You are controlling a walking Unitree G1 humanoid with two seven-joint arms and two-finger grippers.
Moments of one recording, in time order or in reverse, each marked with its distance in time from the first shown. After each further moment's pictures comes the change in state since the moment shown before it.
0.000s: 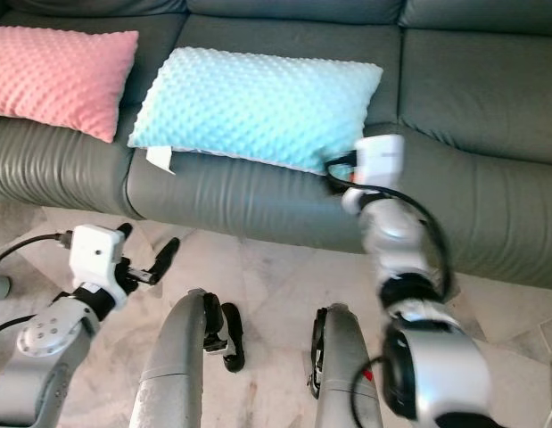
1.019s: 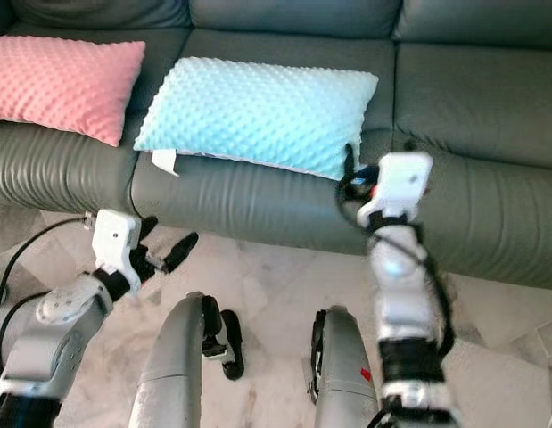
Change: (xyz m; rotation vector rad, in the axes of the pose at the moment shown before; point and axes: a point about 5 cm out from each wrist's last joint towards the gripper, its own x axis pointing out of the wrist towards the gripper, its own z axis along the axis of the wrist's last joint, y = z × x) left arm 0.036 0.001 -0.001 -0.062 0.006 -0.164; right arm -0.047 0.025 0.016 -0.047 -0.143 -0.183
